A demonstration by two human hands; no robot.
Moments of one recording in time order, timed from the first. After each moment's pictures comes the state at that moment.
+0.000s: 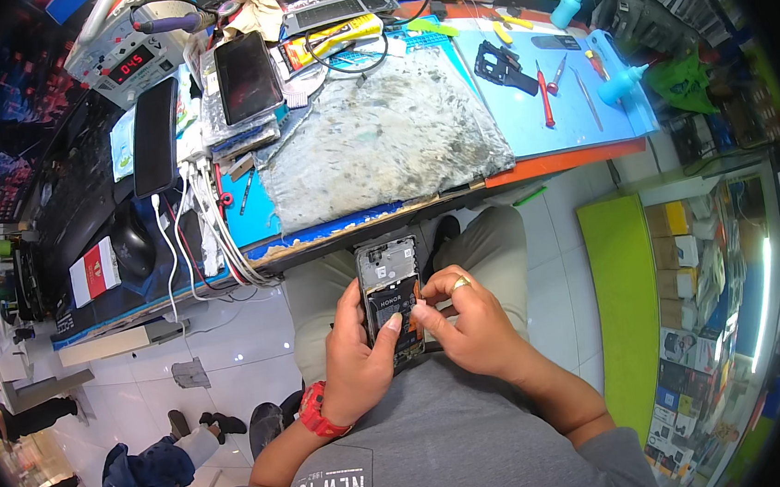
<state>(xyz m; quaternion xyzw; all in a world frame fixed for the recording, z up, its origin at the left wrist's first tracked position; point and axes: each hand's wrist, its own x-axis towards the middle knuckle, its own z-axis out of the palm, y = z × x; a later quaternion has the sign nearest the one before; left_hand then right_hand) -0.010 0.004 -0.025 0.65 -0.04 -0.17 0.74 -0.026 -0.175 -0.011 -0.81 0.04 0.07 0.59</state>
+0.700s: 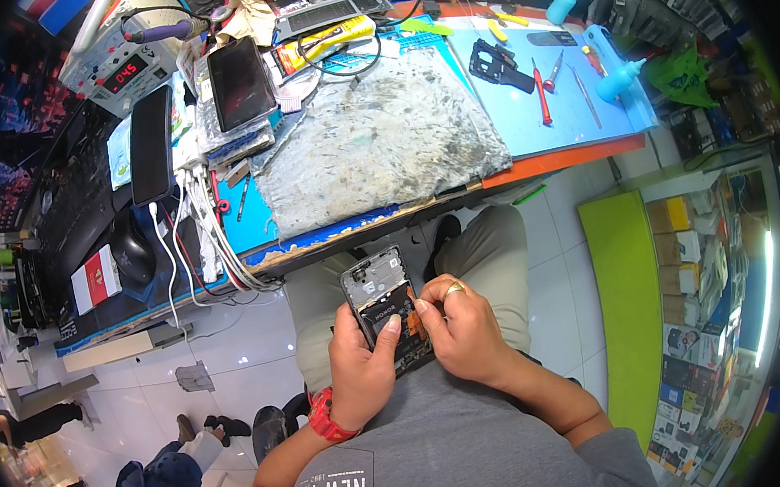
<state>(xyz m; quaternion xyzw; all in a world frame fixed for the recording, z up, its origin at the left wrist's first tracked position) -0.020 -0.002 -0.030 0.64 0.03 -0.16 0.75 -0.028 -0.166 -0.033 -0.86 -0.02 -0.08 0.50</state>
